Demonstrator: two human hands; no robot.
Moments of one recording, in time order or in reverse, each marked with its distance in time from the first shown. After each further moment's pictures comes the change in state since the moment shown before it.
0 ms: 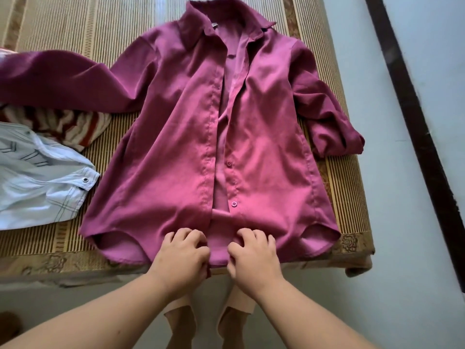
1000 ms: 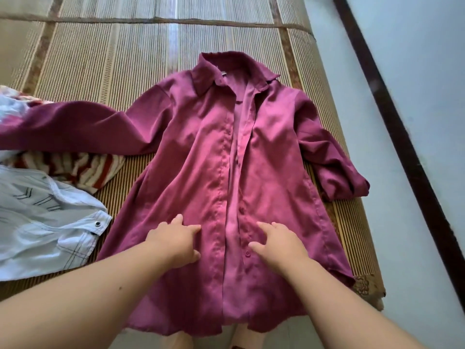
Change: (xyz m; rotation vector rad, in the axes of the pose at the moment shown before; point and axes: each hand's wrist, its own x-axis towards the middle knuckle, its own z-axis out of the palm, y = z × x) left_hand 0.088 -0.085 -0.073 -0.036 -0.463 -0.379; right_hand 0.100 0.042 -0.060 0.269 -0.284 0.324
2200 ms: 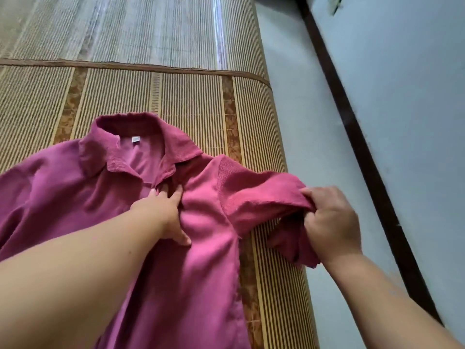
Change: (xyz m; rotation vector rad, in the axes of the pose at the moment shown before) left_hand 0.240 0.160 -0.236 0.088 0.116 -0.057; right_hand 0.186 0.157 -0.283 0.130 0.896 -0.166
